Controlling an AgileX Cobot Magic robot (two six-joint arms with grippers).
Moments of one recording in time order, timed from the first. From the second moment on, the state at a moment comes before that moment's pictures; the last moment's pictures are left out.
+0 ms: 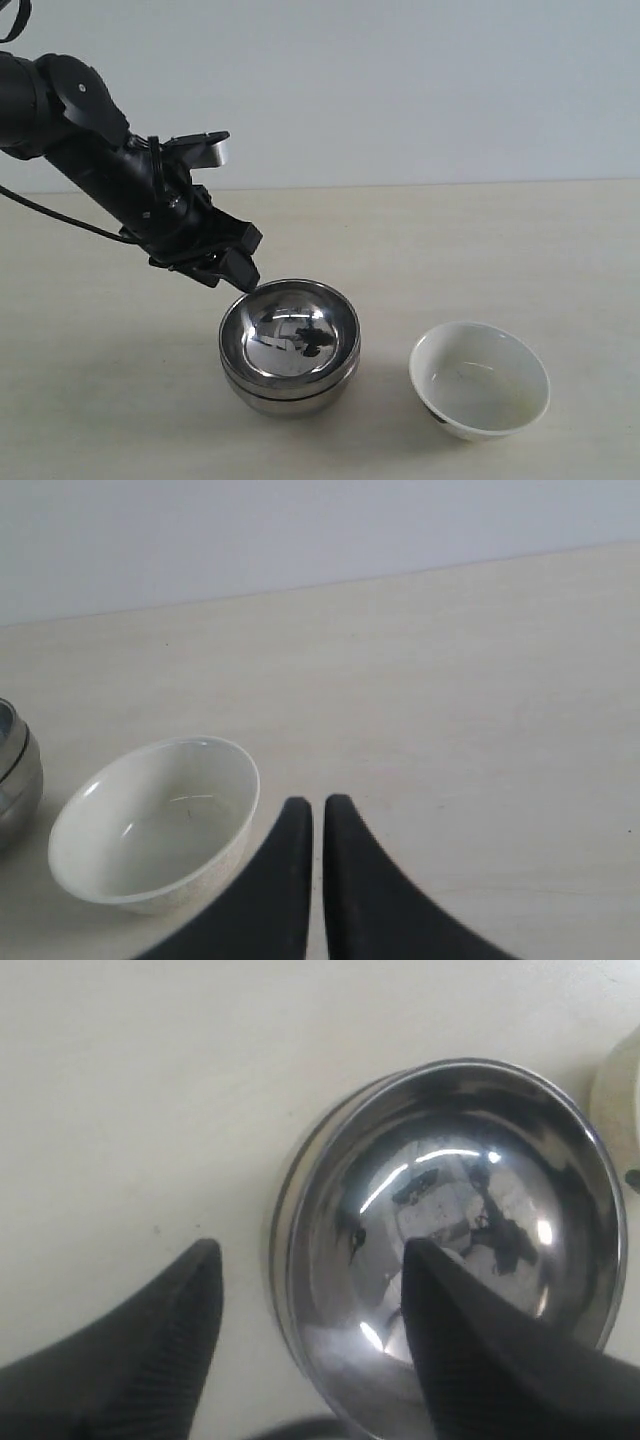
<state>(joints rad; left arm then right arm) -0.36 1.89 -1.35 -0.49 0.83 0.42 0.15 0.00 0.00 -0.04 0.33 0.20</state>
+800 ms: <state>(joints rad) -0.42 1.89 -1.35 -0.58 0.90 0.77 0.15 0.00 0.00 -0.04 0.33 0.20</state>
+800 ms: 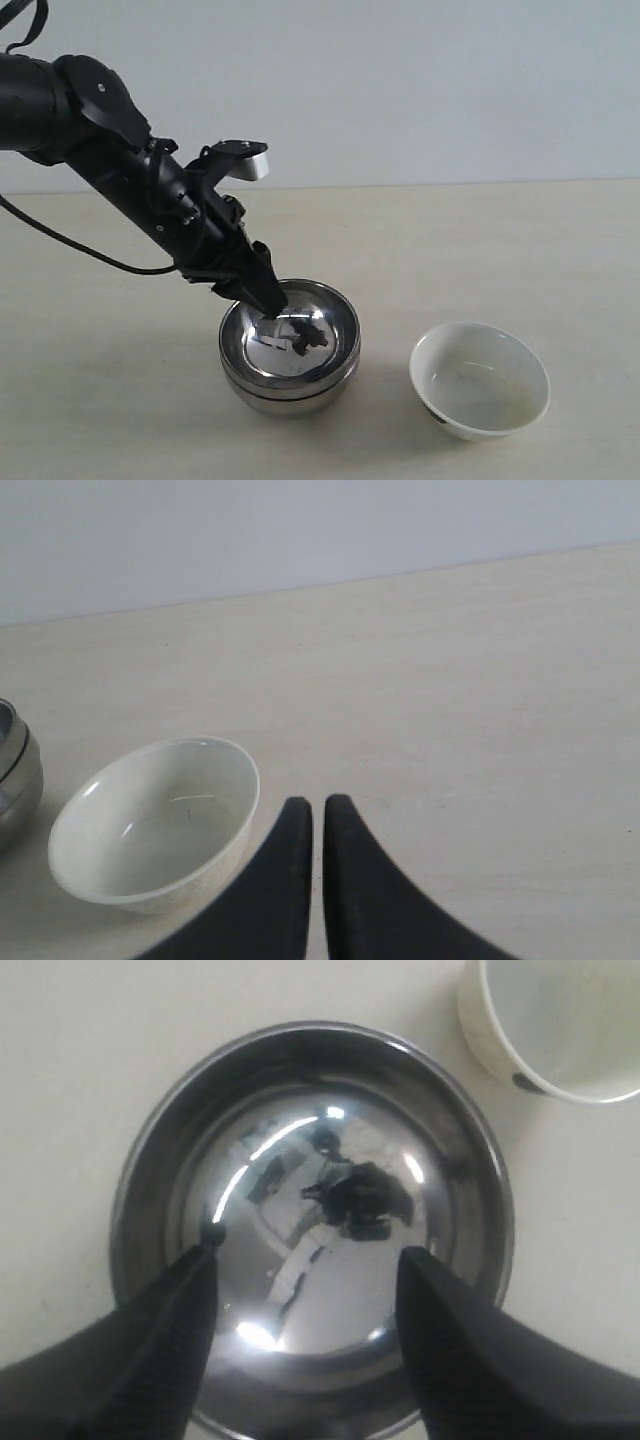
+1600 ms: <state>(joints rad) -0.61 1.89 -1.41 -0.58 0.68 0.80 0.15 0.00 0.00 -0.04 0.33 0.20</state>
